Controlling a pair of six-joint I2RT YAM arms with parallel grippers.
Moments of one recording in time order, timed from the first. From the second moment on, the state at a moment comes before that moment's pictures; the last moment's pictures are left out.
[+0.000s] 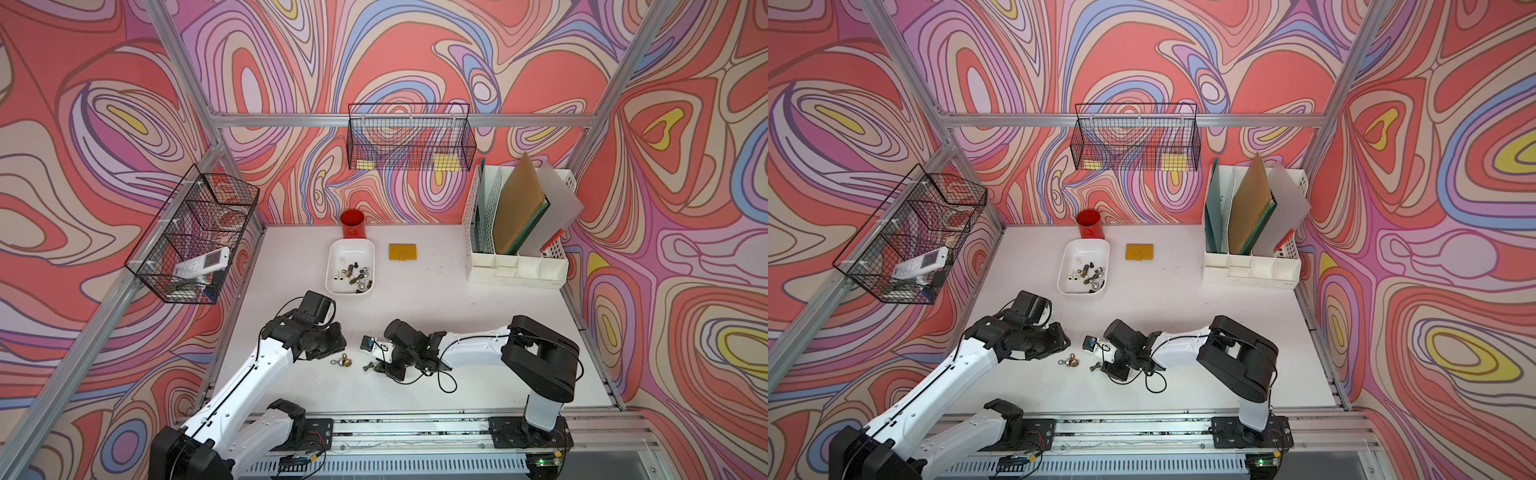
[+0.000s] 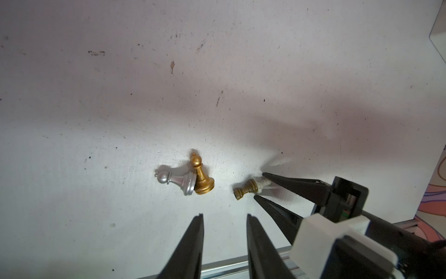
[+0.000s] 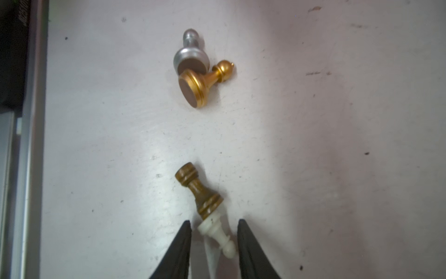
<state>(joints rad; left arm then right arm) -0.36 1.01 0.76 -0.91 0.19 -0.67 1.05 1.84 0.92 0.01 -0.24 -0.23</state>
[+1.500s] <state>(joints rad) -0.58 1.22 0.70 -0.61 0.15 -0.88 1.03 1.82 0.87 0.08 -0.17 0.00</state>
